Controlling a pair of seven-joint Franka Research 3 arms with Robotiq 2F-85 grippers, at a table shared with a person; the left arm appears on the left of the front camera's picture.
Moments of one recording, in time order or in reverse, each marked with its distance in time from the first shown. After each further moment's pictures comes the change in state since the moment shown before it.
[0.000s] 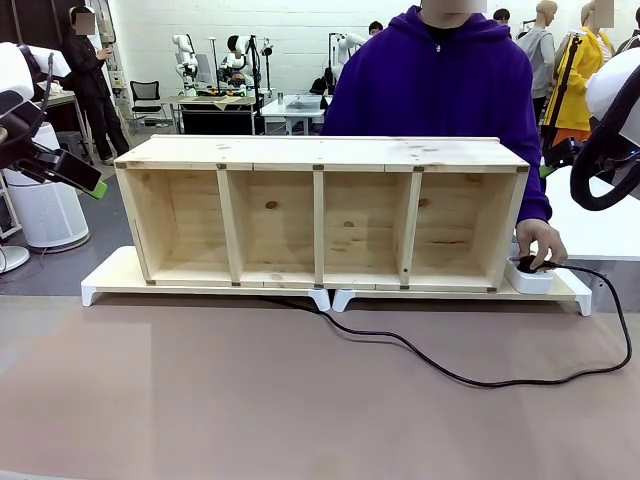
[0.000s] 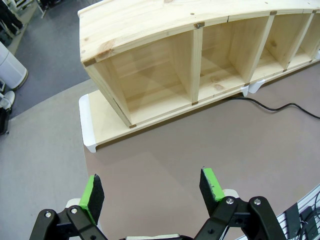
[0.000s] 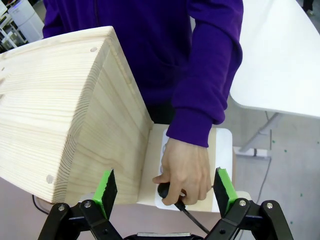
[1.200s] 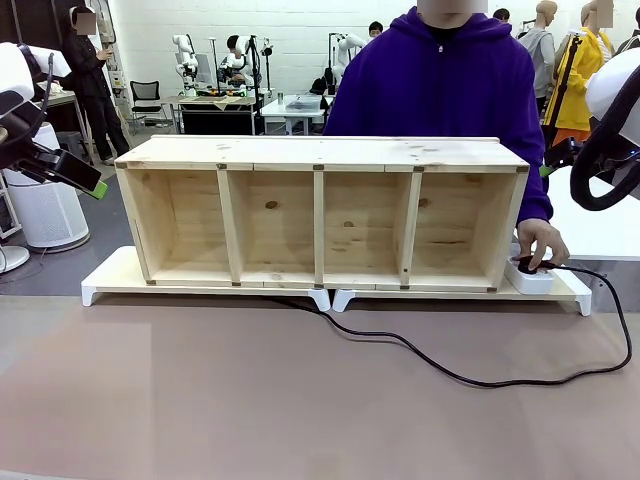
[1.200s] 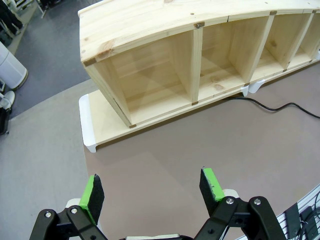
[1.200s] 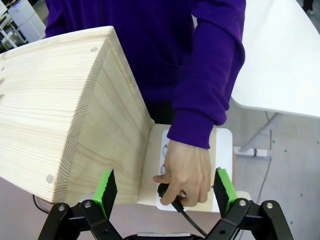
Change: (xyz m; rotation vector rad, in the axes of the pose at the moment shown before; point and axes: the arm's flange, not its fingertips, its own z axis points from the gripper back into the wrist) left arm 0.000 0.000 0.000 0.000 0.000 0.000; right arm 0.000 0.000 0.000 0.000 0.000 0.000
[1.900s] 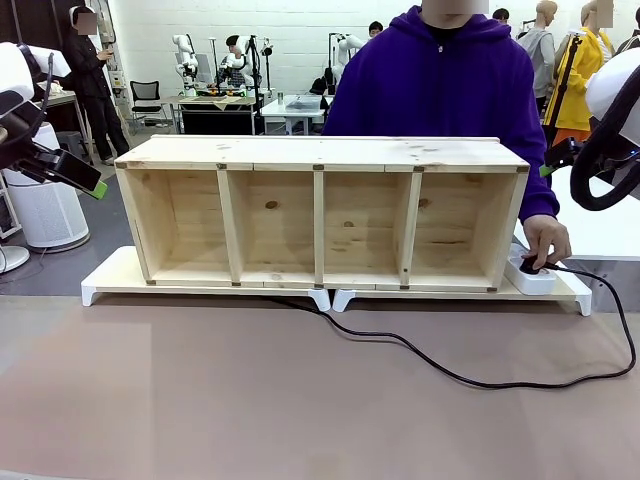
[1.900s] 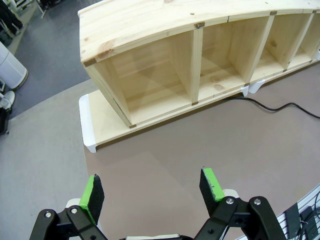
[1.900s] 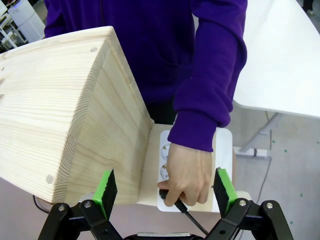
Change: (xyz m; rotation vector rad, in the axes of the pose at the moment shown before) left arm 0.000 0.000 0.000 0.000 0.000 0.000; right arm 0.000 0.000 0.000 0.000 0.000 0.000
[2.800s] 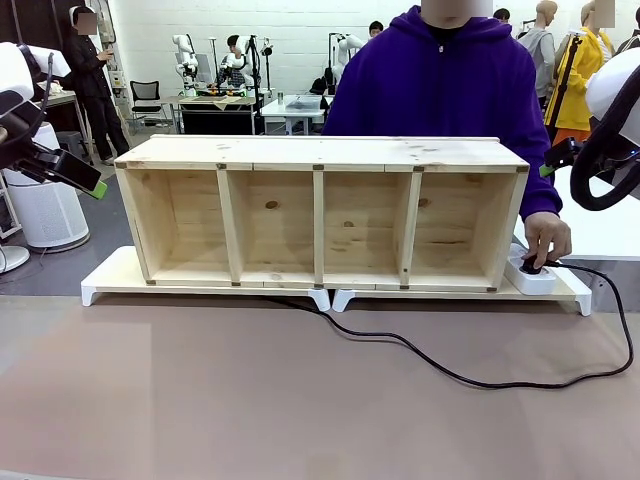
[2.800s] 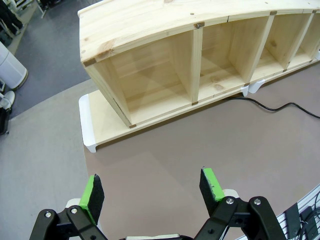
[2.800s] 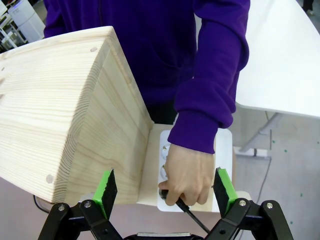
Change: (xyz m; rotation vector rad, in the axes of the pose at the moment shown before) left arm 0.000 0.000 0.000 0.000 0.000 0.000; right arm 0.000 0.000 0.000 0.000 0.000 0.000
